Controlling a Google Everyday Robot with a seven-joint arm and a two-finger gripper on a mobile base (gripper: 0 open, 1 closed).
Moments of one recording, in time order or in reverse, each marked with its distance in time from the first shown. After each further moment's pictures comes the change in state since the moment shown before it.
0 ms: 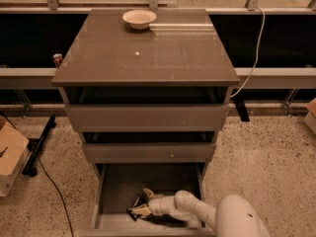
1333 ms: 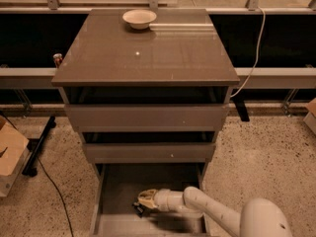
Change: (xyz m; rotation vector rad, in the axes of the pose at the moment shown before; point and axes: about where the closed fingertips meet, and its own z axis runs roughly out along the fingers) arm -0.072 0.005 -0.056 0.015 -0.119 0.013
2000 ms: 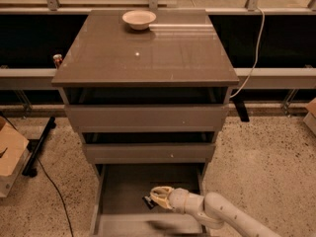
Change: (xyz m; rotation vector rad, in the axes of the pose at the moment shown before) arm -0.079 0.043 -0.105 0.095 -0.120 -0.042
